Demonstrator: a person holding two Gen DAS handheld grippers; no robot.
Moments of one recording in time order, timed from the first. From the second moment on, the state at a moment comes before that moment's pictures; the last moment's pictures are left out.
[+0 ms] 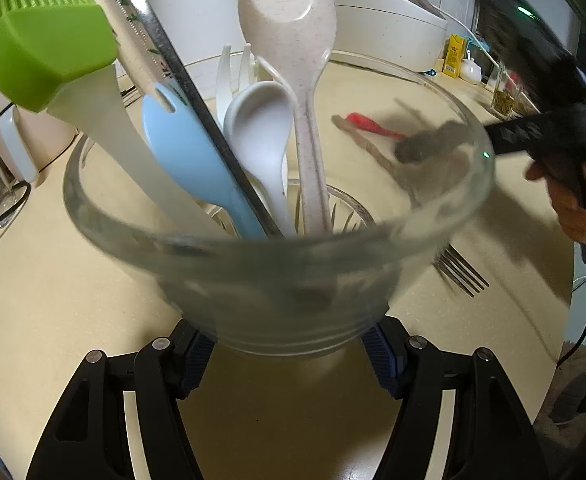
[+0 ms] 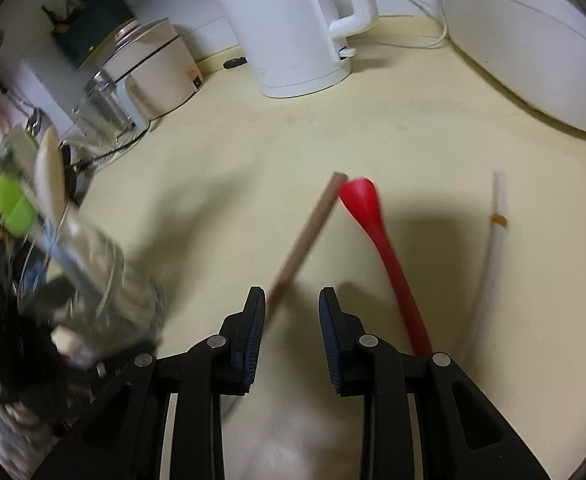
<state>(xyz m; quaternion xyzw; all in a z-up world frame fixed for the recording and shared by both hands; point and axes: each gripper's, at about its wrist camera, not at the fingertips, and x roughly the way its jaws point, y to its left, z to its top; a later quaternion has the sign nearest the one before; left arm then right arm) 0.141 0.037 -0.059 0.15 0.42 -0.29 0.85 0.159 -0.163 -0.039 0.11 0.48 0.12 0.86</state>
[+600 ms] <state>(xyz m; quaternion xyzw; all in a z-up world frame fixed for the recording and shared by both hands) 0.136 0.037 -0.059 0.16 0.42 -0.29 0.85 0.220 -0.122 -0.050 0.01 0.48 0.10 0.87</state>
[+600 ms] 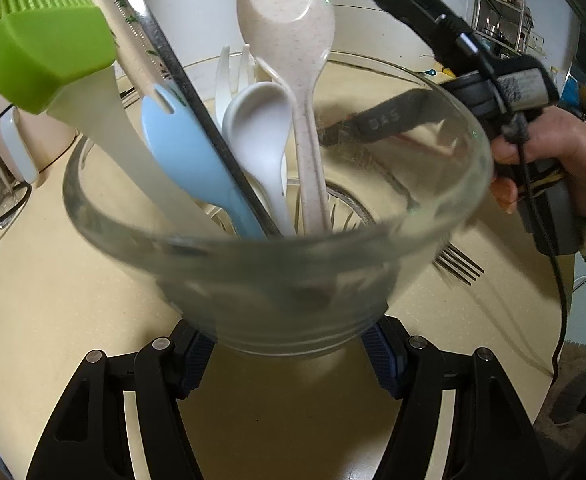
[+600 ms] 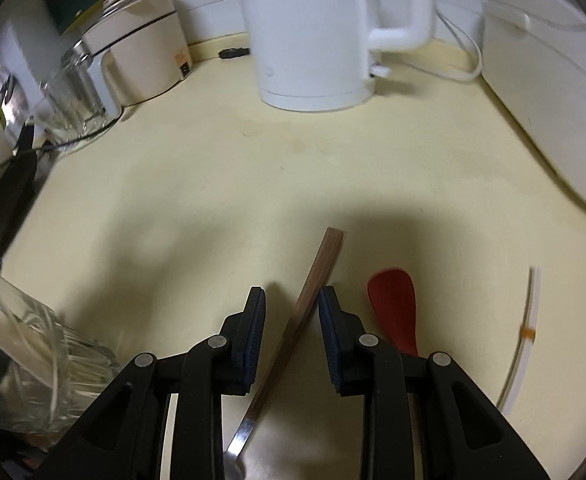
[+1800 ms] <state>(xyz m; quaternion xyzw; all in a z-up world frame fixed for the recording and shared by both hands) 0.145 0.042 -0.062 0.15 0.42 -0.29 0.85 0.136 -0.090 -0.048 -0.22 0.44 0.31 0.81</state>
